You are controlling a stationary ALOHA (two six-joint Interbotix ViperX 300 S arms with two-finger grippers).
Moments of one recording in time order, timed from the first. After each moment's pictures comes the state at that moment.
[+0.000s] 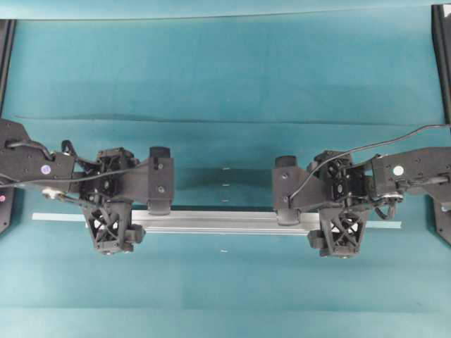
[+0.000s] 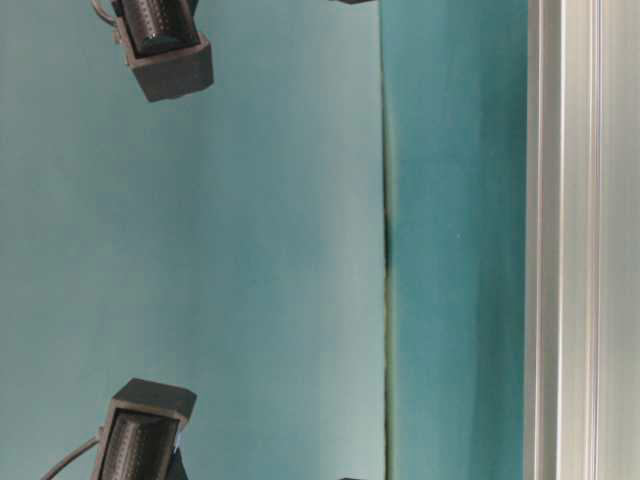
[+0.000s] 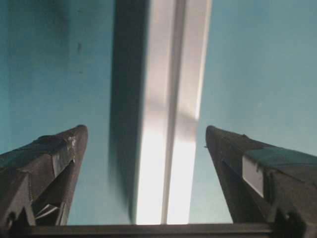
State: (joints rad) left arm -0.07 -0.13 0.71 0.02 0.57 -0.15; right arm 0.07 -0.11 0.72 0.06 0.66 0.02
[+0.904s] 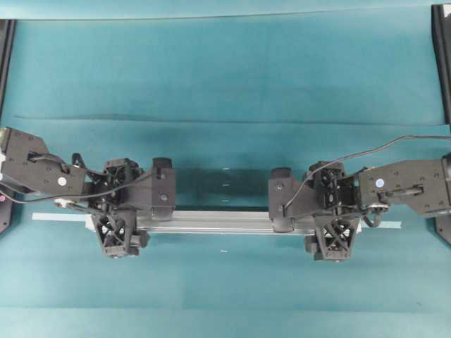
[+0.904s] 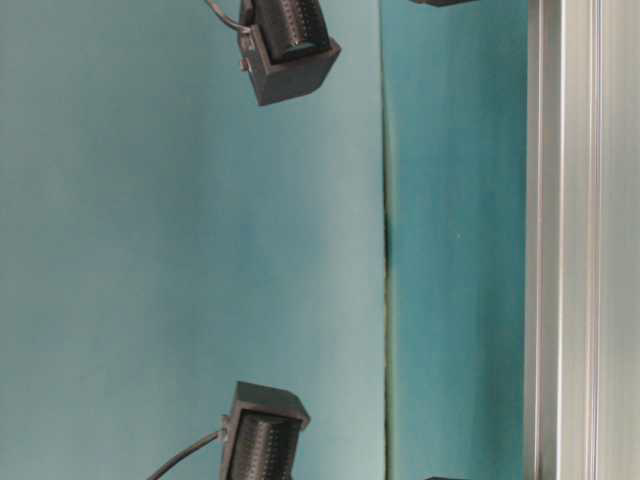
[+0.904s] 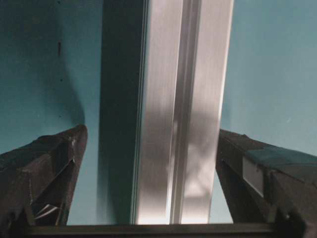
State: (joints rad) left arm -0.07 -0.01 0.79 0.02 0.37 -0.16; right arm 0.08 0.01 0.78 0.06 0.50 0.02
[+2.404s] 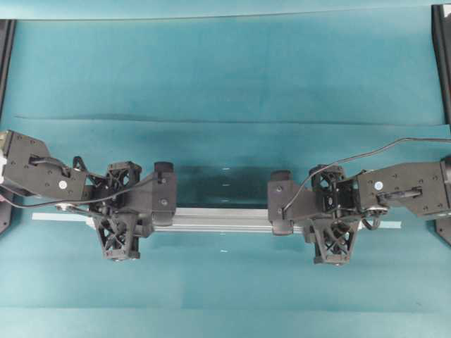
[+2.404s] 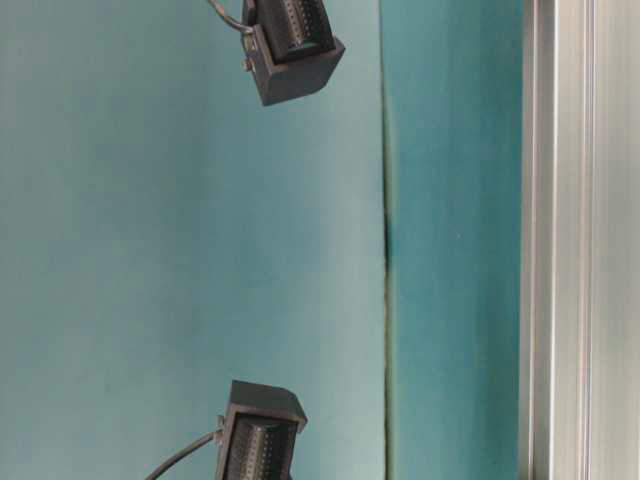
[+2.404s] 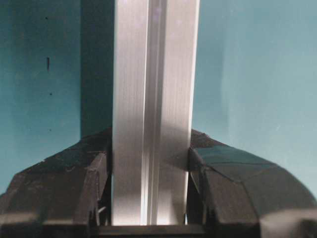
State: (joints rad) left arm -0.08 -0.01 0.79 0.03 0.33 -0.16; right arm 0.09 0.01 0.78 0.08 0.51 0.02
